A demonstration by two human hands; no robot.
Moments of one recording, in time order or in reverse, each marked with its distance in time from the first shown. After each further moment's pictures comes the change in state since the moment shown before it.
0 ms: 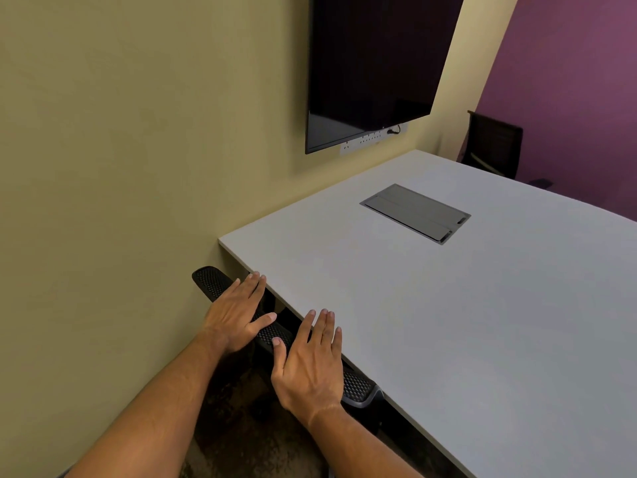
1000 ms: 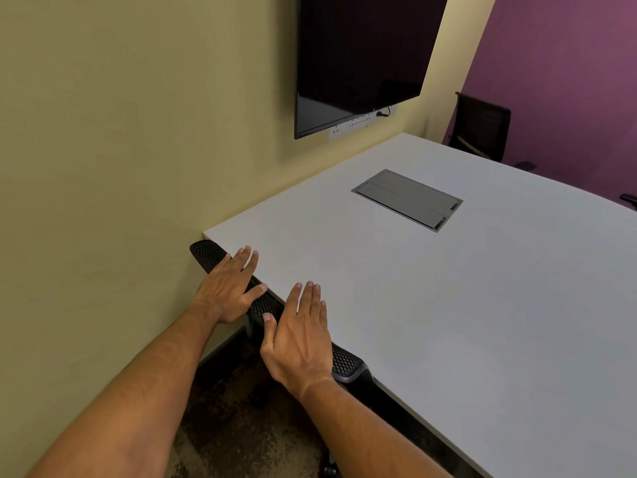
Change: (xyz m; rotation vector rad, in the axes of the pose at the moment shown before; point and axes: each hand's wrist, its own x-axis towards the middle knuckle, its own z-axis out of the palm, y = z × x) left_hand 0.061 -0.049 0.007 -0.017 -0.055 -0.005; right_hand 0.054 -0.027 -0.002 0.109 0.050 -0.035
